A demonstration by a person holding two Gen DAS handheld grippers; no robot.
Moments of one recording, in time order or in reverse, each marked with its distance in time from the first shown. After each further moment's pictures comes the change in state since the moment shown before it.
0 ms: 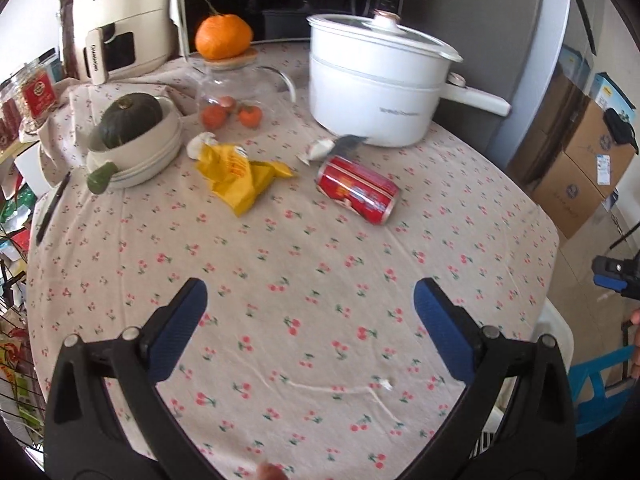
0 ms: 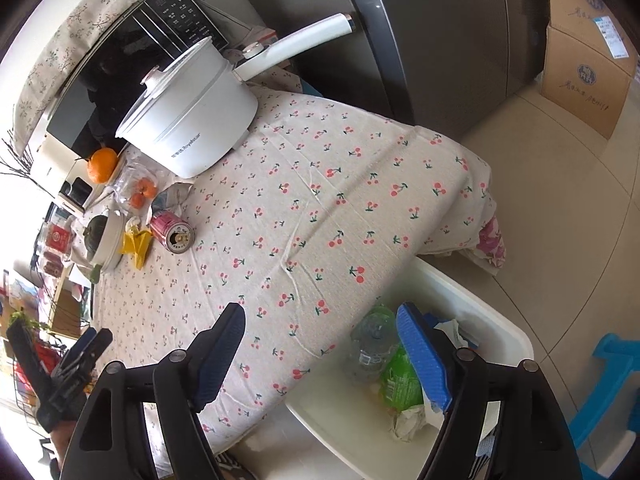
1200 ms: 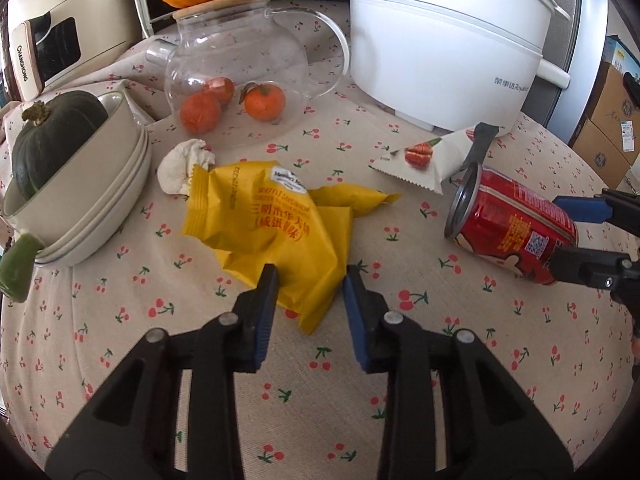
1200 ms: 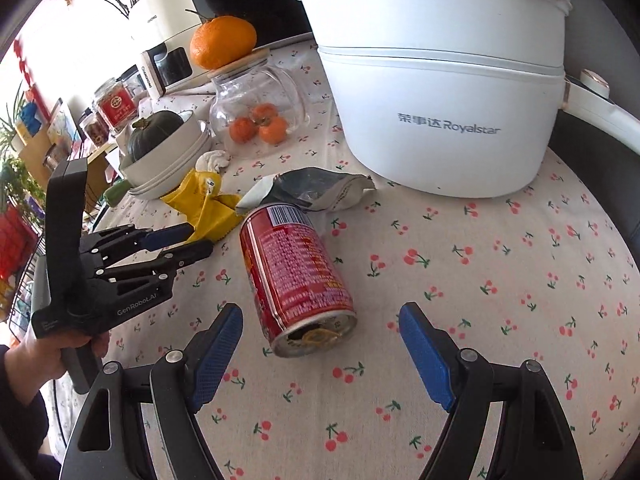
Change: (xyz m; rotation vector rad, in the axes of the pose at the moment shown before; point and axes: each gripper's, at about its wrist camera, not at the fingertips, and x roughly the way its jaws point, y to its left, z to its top) left arm 0.154 0.049 0.048 0.138 0.057 -0.017; right arm 0.190 0.207 0.043 -0.624 -0.017 0.195
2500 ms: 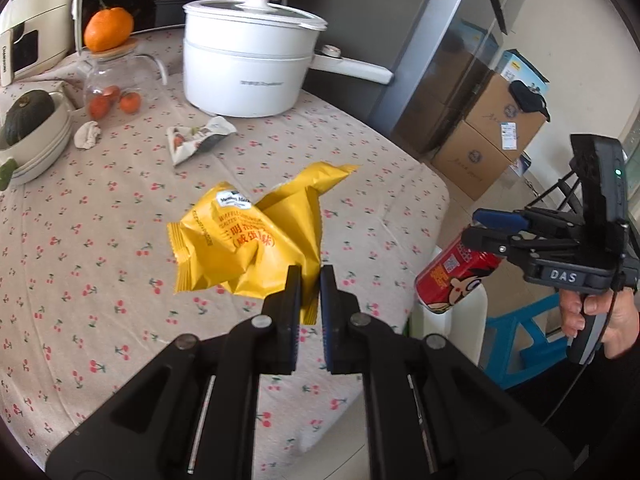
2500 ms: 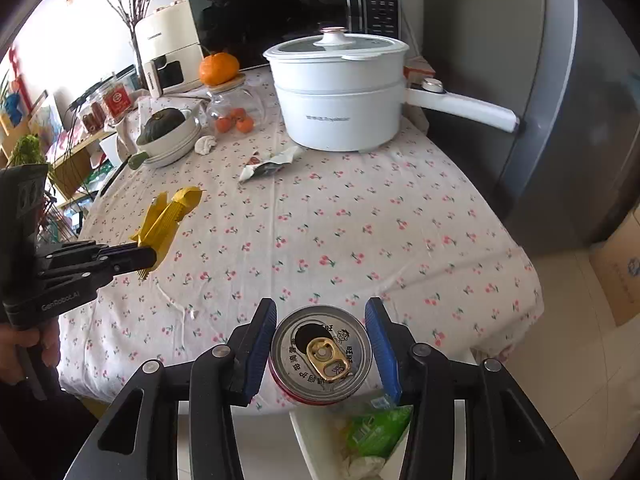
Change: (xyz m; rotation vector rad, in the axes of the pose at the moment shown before) left arm -0.178 -0.134 -0.076 -0.007 0.009 -0.396; right arm -0.208 -0.013 -0.120 0.082 0.035 -0.213
